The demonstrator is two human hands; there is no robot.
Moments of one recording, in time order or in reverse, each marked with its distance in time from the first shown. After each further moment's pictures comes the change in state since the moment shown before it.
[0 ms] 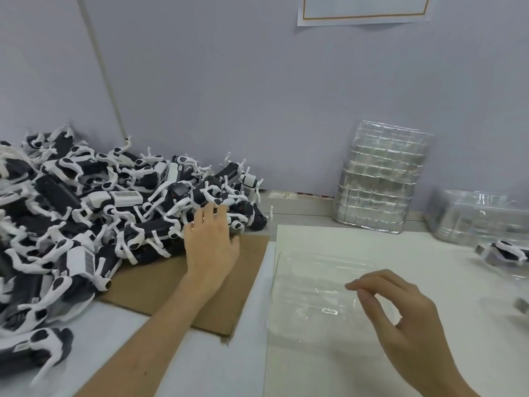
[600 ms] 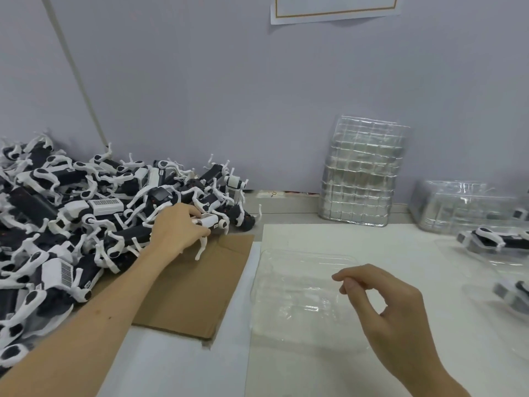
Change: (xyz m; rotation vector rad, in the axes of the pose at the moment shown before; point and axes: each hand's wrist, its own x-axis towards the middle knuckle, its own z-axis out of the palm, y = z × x) left_hand 0.057 -0.032 0.000 -0.213 -0.263 -0.148; right_hand 0.002 0.000 -0.006 0.129 0.078 0.050
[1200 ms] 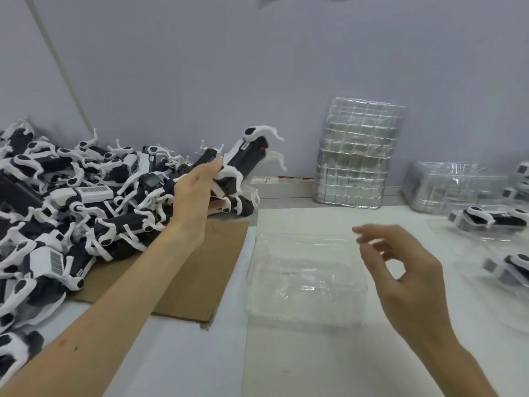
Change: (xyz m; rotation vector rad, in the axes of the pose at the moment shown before) left_hand -0.046 0.072 -0.021 -1.270 -0.071 -0.068; right_hand 0.005 0.000 -0.013 0.020 0.132 0.042
